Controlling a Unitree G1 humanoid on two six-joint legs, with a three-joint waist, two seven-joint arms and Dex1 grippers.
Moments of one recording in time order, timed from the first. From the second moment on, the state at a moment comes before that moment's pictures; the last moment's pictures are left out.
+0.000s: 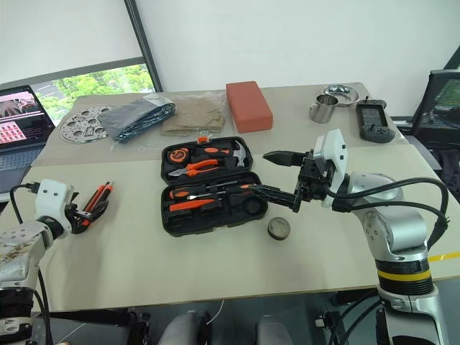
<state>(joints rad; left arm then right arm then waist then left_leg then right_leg) -0.19 0.71 0.33 0.28 -0.20 0.36 -0.54 -0.45 -0.66 -0.09 -0.25 0.60 0.48 1.03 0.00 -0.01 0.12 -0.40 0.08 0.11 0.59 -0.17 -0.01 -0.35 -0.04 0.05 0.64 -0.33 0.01</state>
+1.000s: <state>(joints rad) -0.47 0.69 -0.03 0.00 -0.31 0.32 -1.03 -0.40 -0.68 -0.09 -0.25 0.57 0.45 1.02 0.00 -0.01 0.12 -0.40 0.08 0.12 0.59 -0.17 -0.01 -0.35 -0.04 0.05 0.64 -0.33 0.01</state>
